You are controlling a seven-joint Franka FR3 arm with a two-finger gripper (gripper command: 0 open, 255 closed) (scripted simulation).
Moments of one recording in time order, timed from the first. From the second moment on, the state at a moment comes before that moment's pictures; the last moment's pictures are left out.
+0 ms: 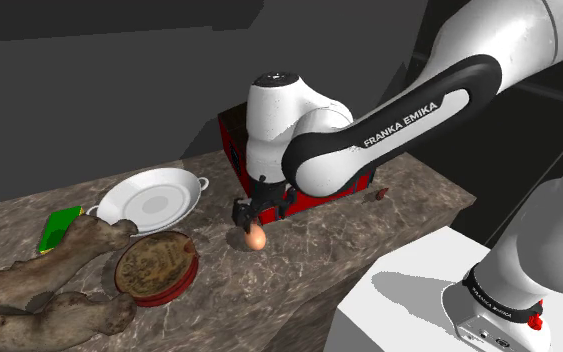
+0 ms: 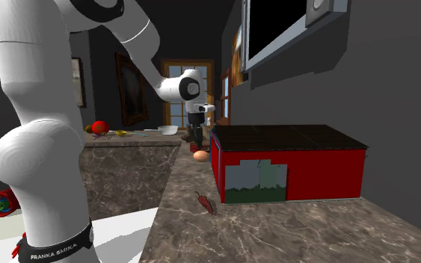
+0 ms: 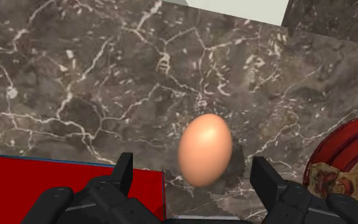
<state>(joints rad) 0.06 -0.01 0.56 -2.23 0.01 2.33 0.82</state>
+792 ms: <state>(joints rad) 0.08 0.15 0.55 -2.20 -0.12 2.44 0.92</state>
